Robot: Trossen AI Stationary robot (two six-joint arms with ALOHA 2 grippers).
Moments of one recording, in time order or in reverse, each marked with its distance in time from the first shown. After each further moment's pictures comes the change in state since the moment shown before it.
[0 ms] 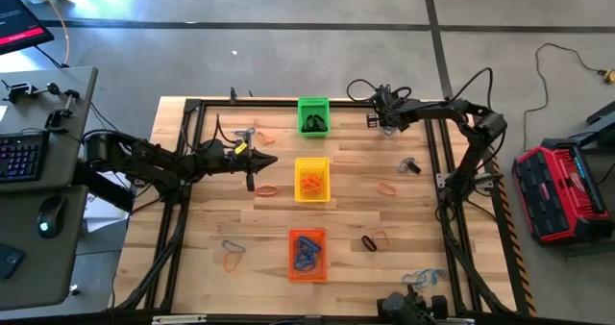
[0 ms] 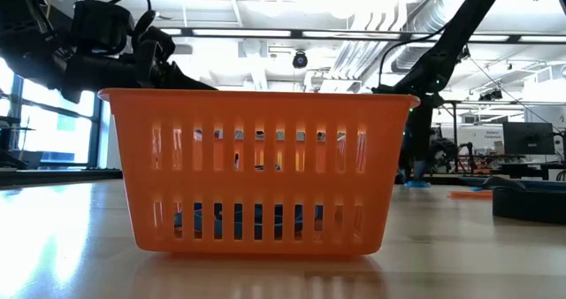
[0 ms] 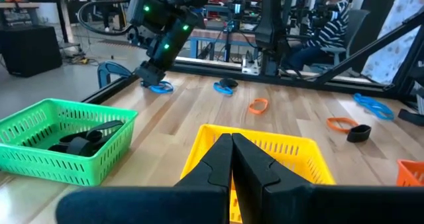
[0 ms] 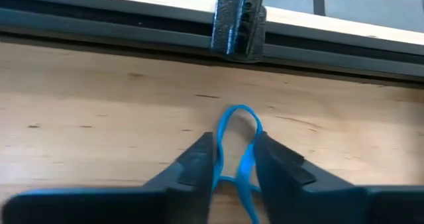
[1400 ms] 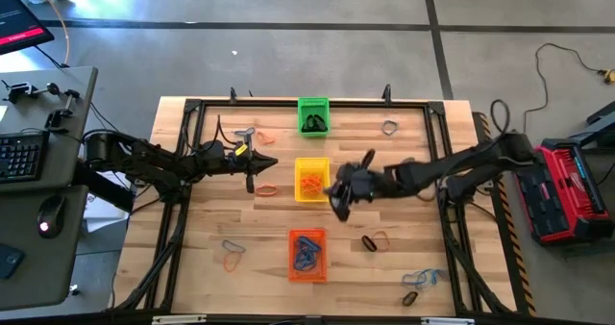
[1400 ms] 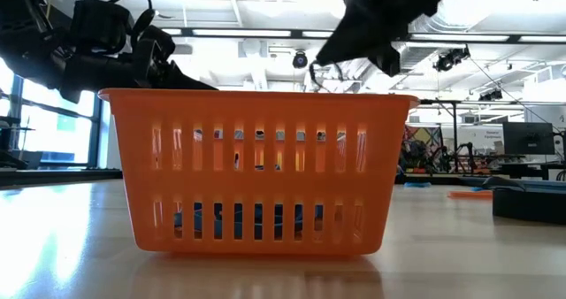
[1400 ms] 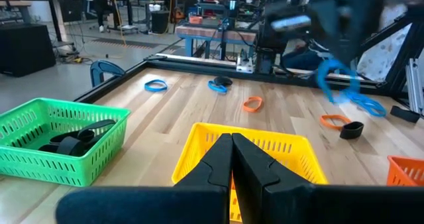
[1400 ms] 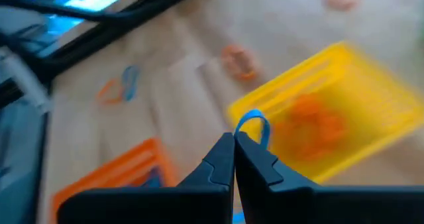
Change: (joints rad) left arm -0.018 0.000 0.000 -0.006 0.003 0.001; right arm 1.031 -0.312 0.065 0.177 -0.192 0.077
